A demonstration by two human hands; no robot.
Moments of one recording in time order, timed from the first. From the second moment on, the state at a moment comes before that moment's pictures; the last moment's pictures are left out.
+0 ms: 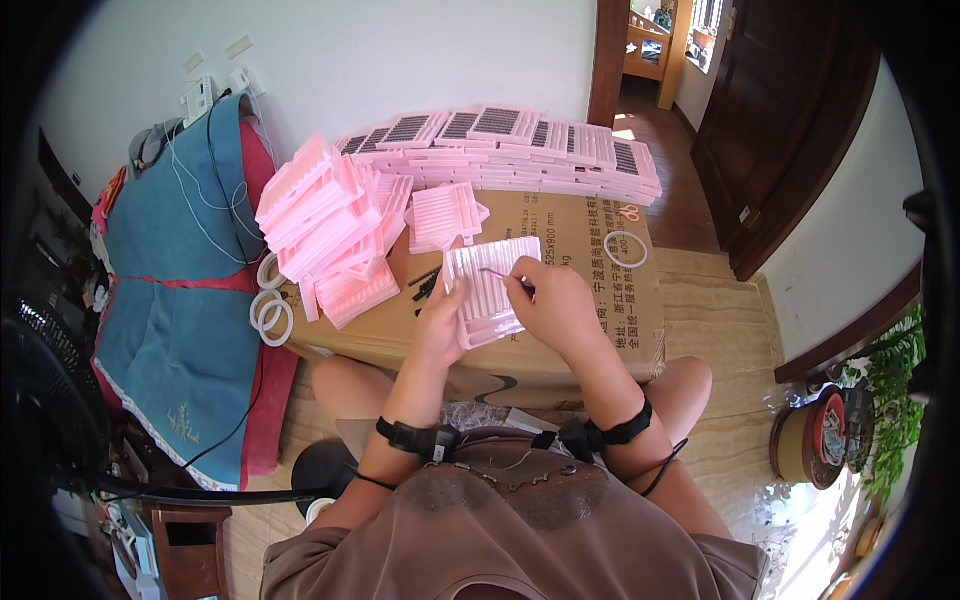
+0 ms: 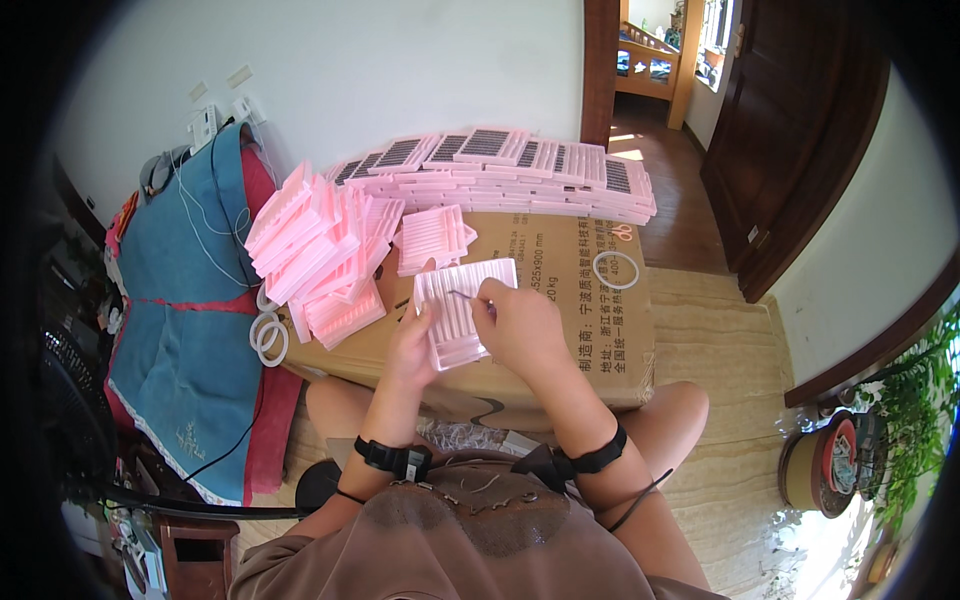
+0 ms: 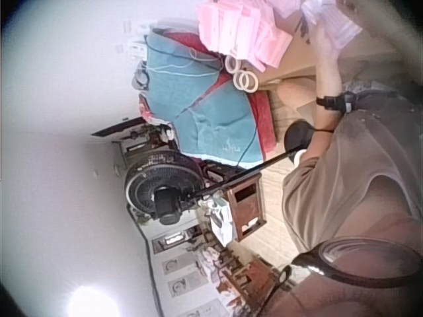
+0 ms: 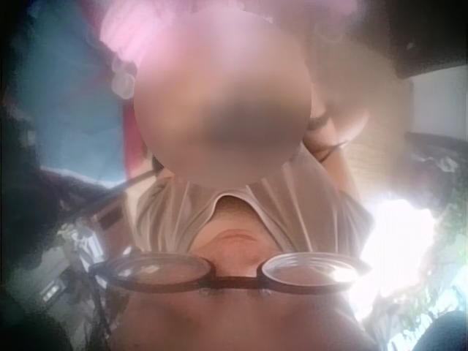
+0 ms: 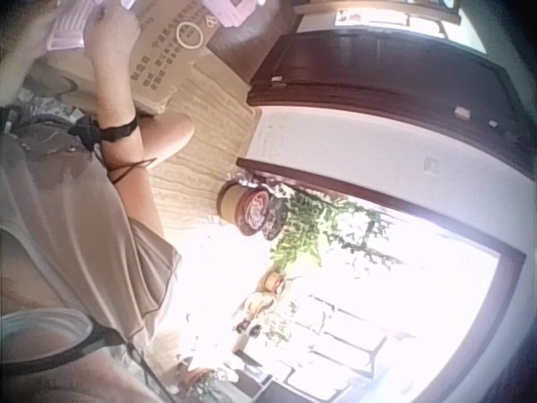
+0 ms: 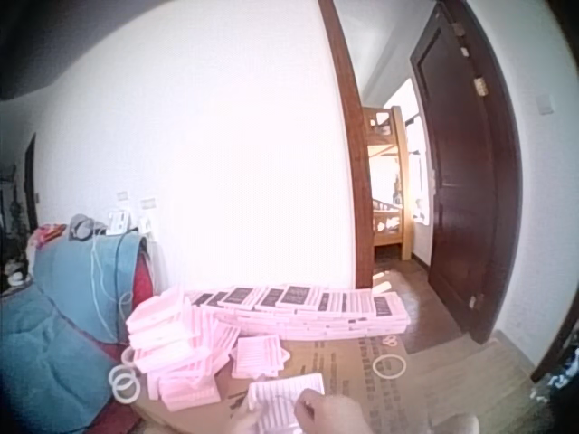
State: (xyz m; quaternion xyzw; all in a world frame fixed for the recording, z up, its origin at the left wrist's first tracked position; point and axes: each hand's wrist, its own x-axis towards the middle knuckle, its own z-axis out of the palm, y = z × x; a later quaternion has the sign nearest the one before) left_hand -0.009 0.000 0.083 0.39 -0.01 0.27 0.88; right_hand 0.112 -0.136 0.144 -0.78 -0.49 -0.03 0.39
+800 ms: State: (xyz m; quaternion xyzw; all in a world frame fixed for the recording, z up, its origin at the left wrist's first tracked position) left_hand -0.014 0.004 0.082 0.39 -0.04 0.26 0.88; right_hand 0.124 -0.134 0.146 -0.75 -0.49 -0.01 0.44
